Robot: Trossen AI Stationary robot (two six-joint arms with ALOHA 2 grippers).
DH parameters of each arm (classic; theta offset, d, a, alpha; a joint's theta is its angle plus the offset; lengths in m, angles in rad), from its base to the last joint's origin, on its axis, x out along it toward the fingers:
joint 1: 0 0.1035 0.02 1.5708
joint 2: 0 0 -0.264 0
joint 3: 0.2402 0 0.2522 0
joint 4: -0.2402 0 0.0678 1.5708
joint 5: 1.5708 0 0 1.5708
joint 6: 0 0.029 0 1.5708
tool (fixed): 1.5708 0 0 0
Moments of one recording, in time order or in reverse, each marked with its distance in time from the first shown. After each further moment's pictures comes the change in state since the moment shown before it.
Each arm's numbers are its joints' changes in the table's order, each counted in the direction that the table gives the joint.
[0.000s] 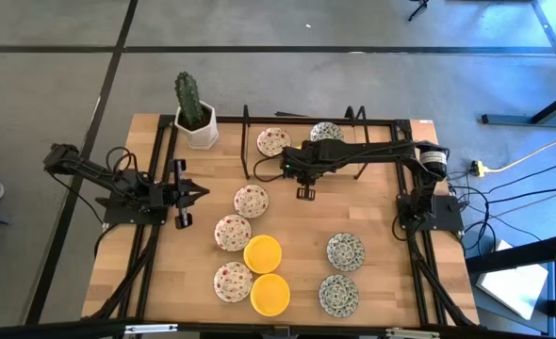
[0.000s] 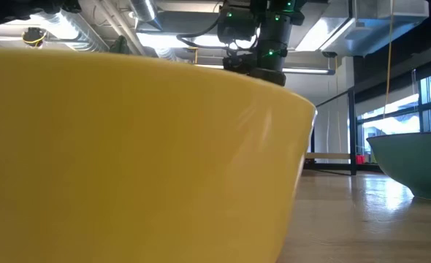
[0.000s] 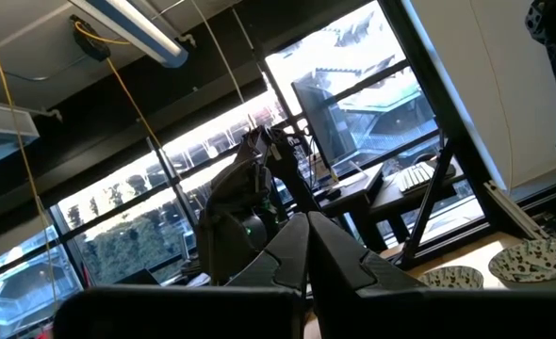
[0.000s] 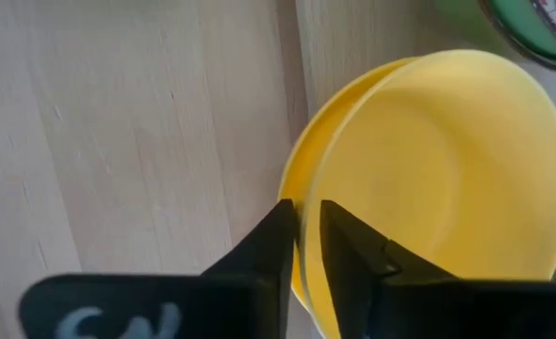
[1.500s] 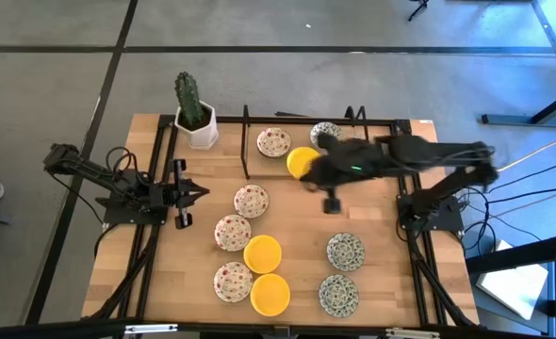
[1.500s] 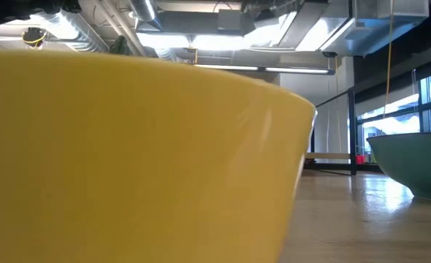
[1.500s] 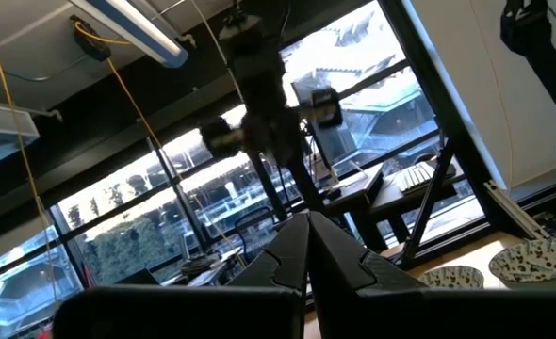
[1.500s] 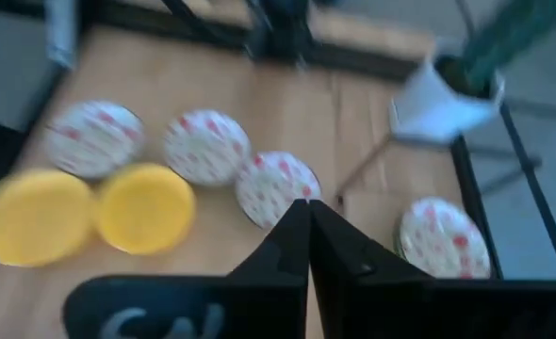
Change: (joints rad) left arm 0.000 0.000 0.000 0.000 -0.001 0.002; right arm 0.296 0.389 0.224 0.054 -0.024 -0.029
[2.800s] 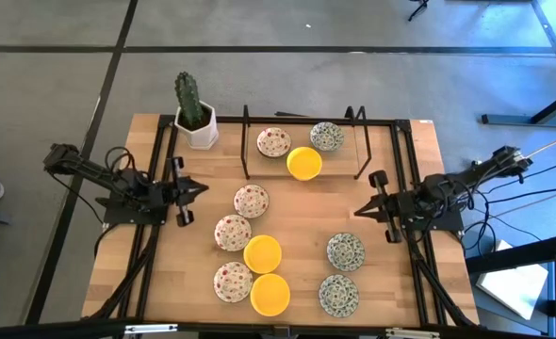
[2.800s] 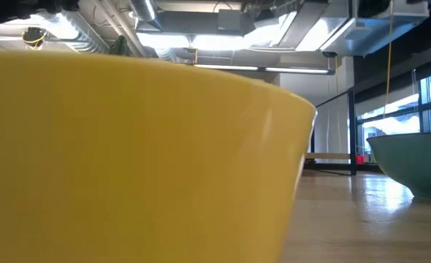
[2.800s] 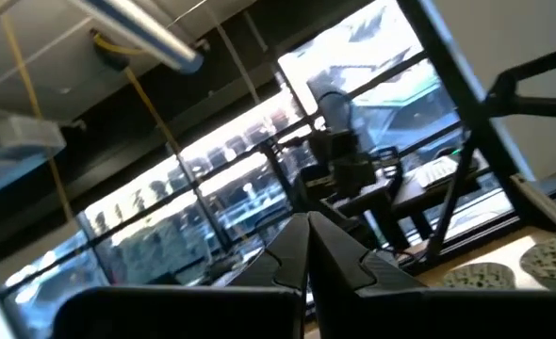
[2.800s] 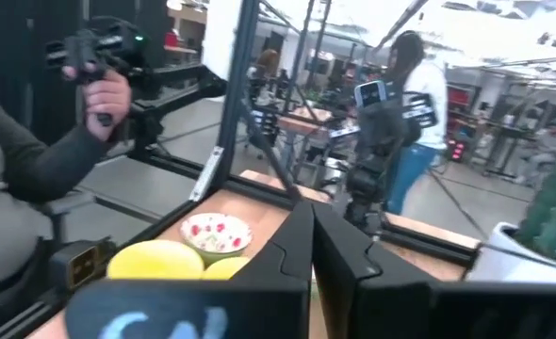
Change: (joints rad) left arm 0.000 0.001 0.000 0.024 -0.044 0.057; right arm 0.290 0.958 -1.363 1.122 -0.016 -0.143
